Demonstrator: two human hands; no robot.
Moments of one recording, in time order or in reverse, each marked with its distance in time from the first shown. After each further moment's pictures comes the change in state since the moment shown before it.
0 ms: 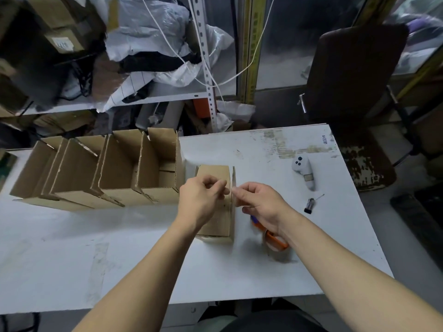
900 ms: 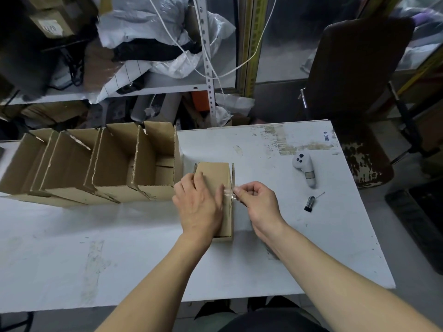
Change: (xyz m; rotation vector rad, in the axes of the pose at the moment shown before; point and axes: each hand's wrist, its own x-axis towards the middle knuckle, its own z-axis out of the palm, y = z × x) left_hand 0.017 -0.067 0.041 0.667 0.441 0.237; right_hand 0.030 0.043 0.015 0.005 0.438 -0.128
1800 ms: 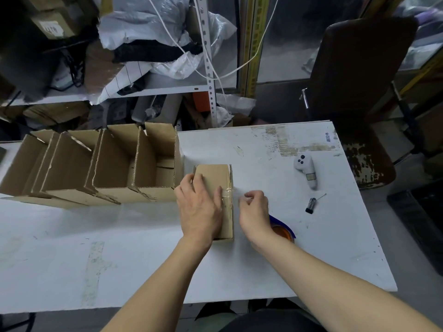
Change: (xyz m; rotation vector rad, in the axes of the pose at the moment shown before) left_hand 0.000 -0.003 0.003 -0.122 -0.037 -0.001; right_hand -0.008 0.010 0.012 -0.419 0.131 0.092
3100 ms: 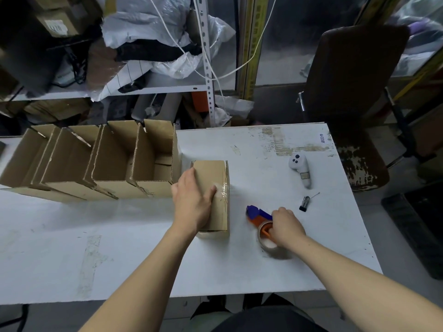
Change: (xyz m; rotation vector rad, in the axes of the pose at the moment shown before) left_hand 0.009 -0.005 -0.024 -0.232 -0.266 -0.111; right_hand 0.050 0.094 -0.081 -1.120 -0.238 -0.208
